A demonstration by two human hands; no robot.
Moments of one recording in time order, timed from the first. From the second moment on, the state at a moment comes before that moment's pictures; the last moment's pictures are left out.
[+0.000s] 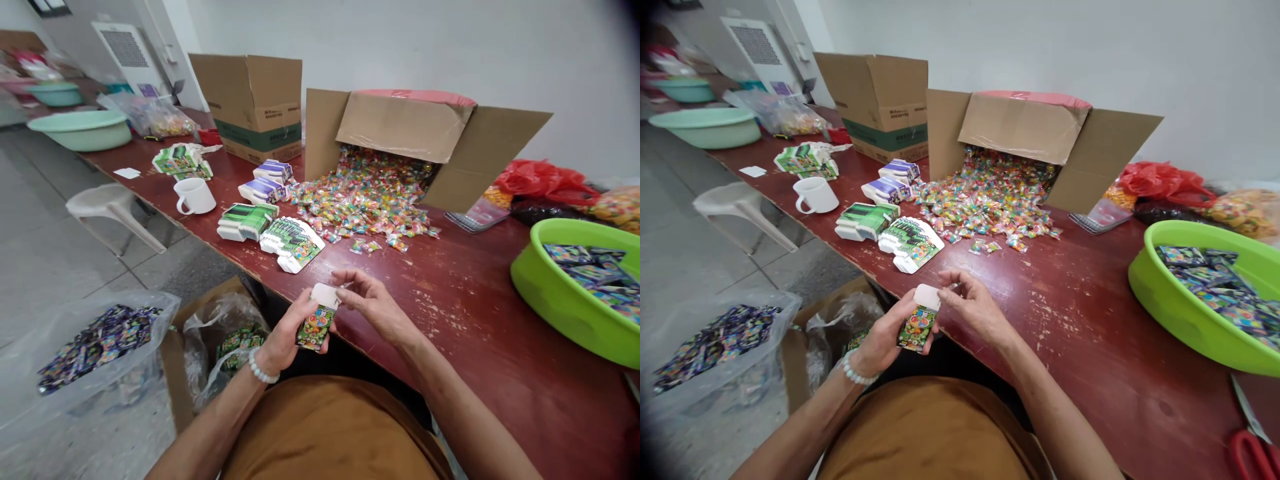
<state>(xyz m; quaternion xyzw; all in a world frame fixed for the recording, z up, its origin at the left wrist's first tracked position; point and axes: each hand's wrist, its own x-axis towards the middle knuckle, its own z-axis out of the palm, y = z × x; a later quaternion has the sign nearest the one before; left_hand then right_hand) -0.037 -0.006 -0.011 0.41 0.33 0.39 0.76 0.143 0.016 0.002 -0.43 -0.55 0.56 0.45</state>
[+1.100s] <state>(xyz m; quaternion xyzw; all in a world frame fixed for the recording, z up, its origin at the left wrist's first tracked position) -0.029 0.002 -0.016 0.29 0.34 0.37 0.81 0.125 0.023 0.000 -0.40 -0.58 0.62 0.36</state>
